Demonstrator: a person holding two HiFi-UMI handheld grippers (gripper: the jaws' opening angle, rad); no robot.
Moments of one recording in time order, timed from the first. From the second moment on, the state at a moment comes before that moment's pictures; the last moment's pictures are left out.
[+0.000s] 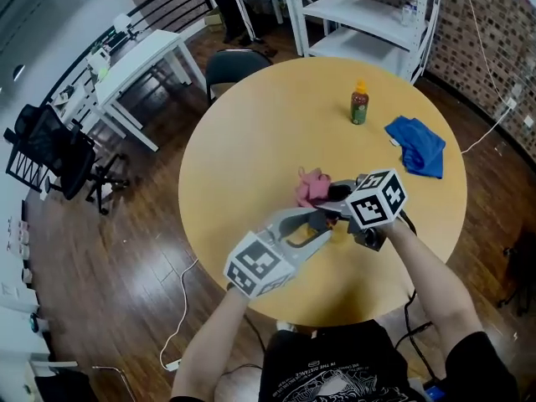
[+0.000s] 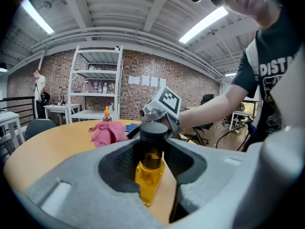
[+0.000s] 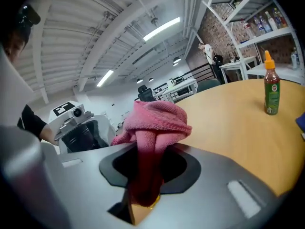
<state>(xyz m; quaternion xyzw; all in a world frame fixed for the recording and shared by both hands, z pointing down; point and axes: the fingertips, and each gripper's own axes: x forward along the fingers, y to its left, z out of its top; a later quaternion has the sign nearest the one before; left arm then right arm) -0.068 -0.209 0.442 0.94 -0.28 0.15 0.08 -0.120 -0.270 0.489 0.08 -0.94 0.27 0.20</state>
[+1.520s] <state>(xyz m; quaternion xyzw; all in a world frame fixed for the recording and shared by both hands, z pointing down) -0.065 -0.211 0.442 0.95 -0.28 0.14 0.08 -0.169 -0.229 0.553 -0.22 -0.83 0.29 0.42</state>
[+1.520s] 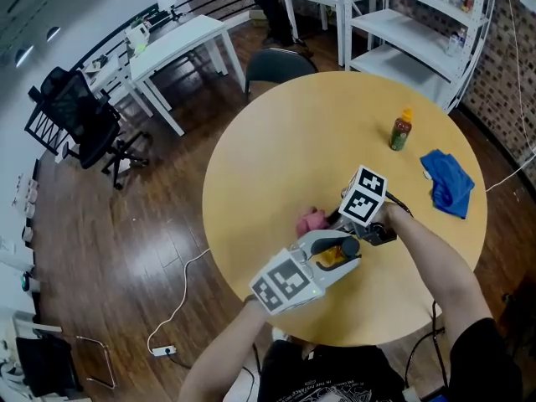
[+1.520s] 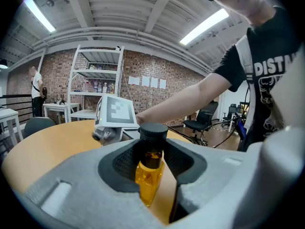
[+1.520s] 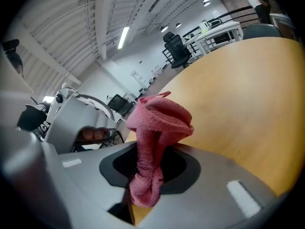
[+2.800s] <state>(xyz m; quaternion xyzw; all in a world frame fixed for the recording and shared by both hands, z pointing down) -0.075 -0.209 0.453 0.94 -0.29 0.15 0.05 -0.157 -0.284 0.457 0.01 -0.95 0.20 0.24</state>
